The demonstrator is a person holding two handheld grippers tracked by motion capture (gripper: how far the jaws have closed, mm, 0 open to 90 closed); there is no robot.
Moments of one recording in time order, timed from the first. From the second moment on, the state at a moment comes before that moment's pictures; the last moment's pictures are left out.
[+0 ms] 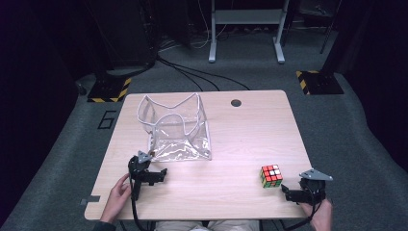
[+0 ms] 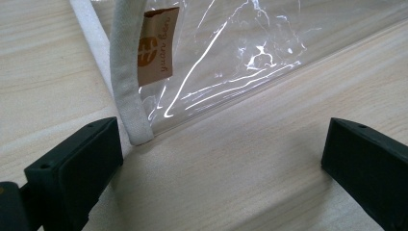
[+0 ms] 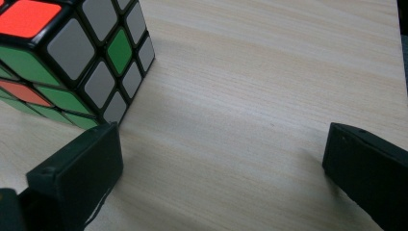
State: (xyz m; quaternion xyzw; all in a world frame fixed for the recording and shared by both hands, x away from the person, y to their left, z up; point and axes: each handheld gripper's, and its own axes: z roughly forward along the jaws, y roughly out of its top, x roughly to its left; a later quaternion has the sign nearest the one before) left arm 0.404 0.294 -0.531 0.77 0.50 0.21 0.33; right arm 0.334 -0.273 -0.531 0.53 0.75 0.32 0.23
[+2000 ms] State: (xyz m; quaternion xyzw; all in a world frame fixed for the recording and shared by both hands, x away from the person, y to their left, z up) left arm 0.399 0.292 -0.530 0.77 0.51 0.21 0.32; right arm 0.317 -0.223 -0.500 0.51 0.76 0.34 0.21
